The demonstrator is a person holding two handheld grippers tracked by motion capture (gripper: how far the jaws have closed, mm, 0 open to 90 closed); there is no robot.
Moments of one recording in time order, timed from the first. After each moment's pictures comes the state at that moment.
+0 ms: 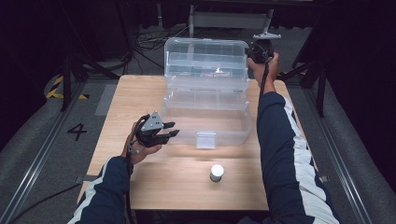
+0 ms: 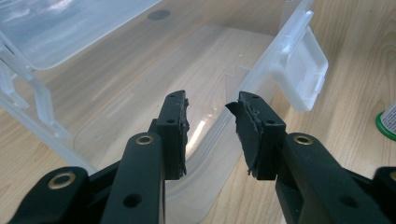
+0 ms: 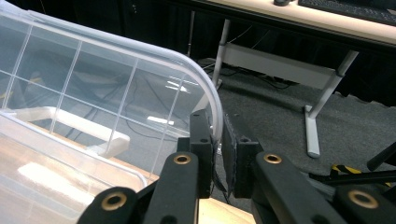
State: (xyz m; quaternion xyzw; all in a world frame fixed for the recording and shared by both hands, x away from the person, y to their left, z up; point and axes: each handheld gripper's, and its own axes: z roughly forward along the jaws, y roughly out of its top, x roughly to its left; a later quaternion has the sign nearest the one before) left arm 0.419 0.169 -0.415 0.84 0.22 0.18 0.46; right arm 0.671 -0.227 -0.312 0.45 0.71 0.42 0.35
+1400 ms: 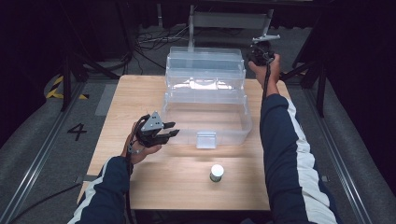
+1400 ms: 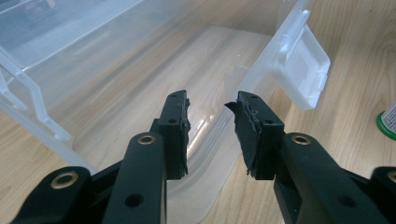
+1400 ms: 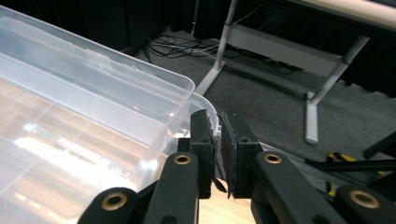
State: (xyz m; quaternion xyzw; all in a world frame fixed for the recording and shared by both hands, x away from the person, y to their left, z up) left arm 0.419 0.169 -0.415 0.84 0.21 0.18 0.46; right arm 0.663 -0.231 -0.314 0.44 0.74 0.38 0.34
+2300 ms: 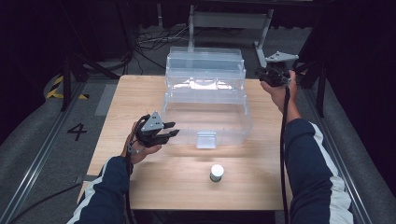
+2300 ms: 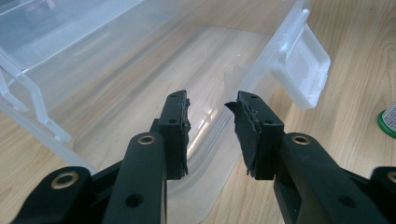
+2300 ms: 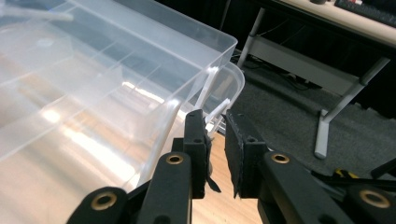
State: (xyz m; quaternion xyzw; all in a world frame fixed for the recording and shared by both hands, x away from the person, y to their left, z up) left arm 0.419 0.169 -0.415 0.84 0.21 0.18 0.46; right arm 0.564 -0.258 -0.312 0.37 0.77 0.40 0.33
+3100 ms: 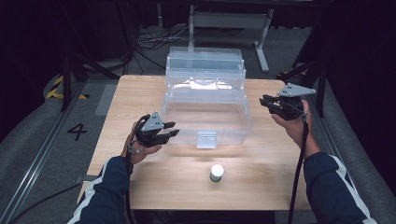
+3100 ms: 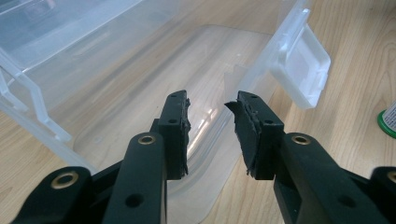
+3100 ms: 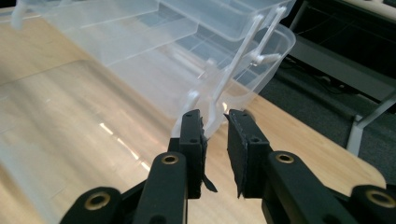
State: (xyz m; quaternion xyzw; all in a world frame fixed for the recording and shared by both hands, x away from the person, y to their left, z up) left arm 0.419 0.168 -0.415 0.84 0.21 0.18 0.46; right arm 0.462 -0.283 -0.343 0.32 0.80 0.42 0.29
